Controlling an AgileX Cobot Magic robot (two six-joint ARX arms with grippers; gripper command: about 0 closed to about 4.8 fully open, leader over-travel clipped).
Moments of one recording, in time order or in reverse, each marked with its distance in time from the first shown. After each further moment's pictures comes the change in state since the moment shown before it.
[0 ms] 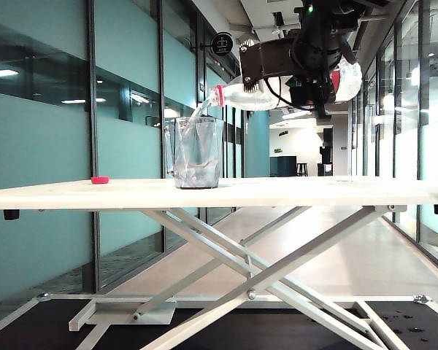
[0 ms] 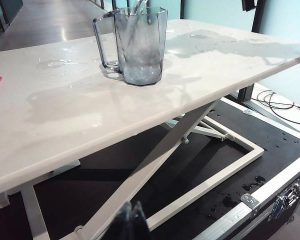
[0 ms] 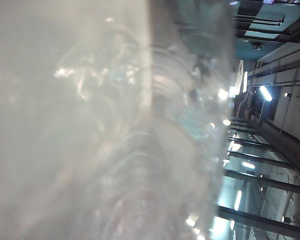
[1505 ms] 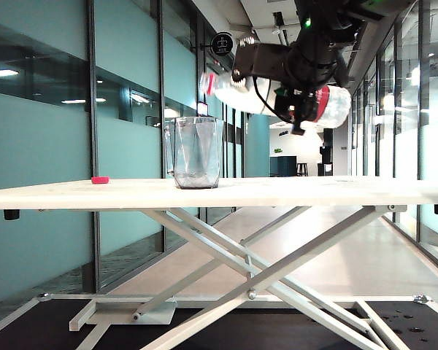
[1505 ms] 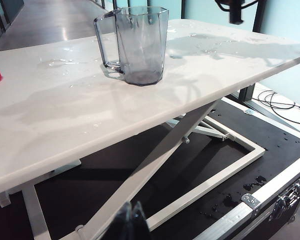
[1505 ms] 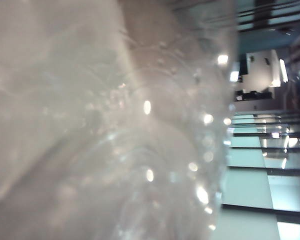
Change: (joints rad) left arm 0.000 0.000 0.000 0.000 -0.003 0.000; right arm -0.001 0.032 -0.002 -0.021 -0.083 0.297
